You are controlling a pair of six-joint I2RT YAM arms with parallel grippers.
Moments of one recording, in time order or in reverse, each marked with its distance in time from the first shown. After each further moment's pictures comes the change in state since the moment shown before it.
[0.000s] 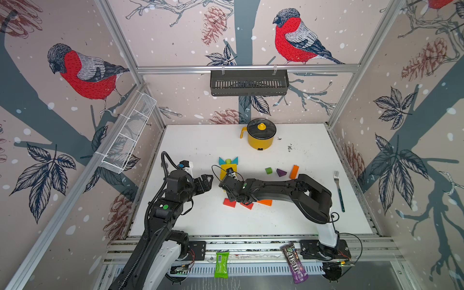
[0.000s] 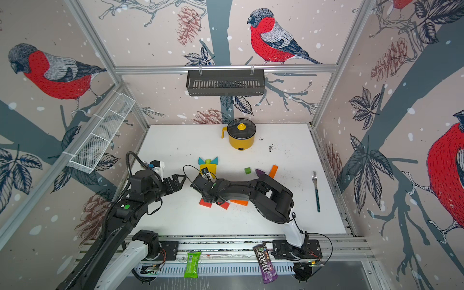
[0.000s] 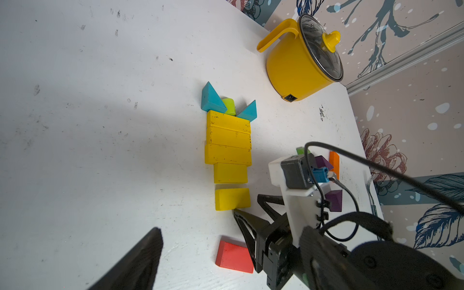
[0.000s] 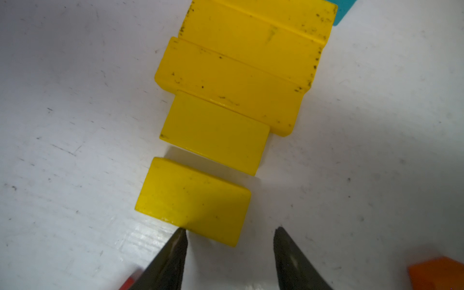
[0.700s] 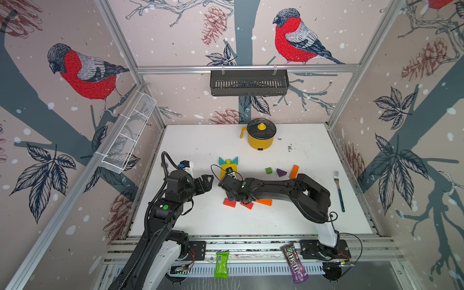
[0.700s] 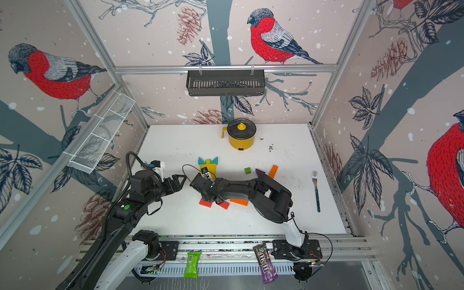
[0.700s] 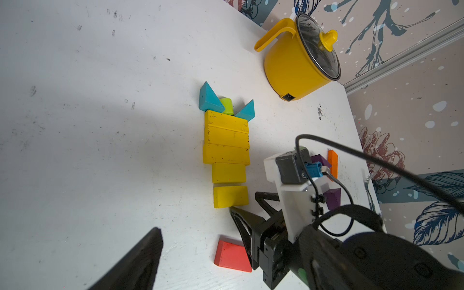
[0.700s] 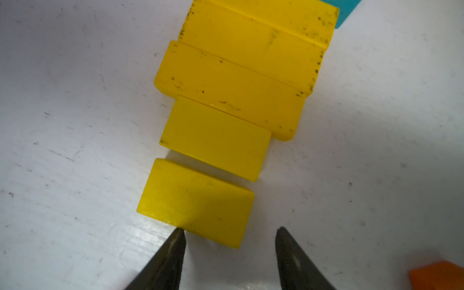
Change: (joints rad) left arm -0.006 -0.005 0.000 0.000 0.000 0.000; right arm -0.006 0.016 0.024 -0.020 0.001 0.003
